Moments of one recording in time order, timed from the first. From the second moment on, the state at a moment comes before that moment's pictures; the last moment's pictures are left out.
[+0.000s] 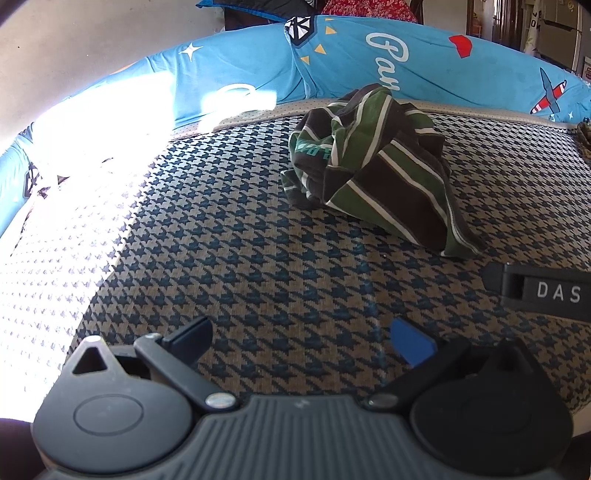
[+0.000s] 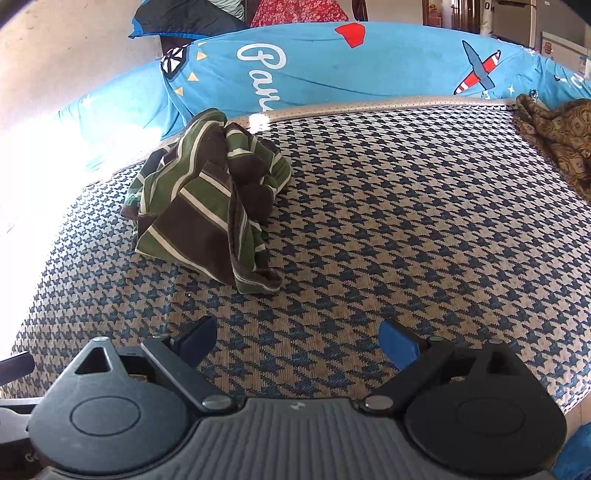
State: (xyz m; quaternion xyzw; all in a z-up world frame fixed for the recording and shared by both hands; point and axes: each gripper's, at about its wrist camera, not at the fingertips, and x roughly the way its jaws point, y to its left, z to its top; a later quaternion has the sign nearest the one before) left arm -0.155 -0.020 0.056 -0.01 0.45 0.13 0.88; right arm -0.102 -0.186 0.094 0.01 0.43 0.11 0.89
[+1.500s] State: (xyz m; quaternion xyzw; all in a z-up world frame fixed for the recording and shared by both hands) left arm -0.137 -0.018 0.063 0.00 0.44 0.12 0.89; right arm -0.102 -0.172 0.096 -0.01 0.43 0.11 0.90
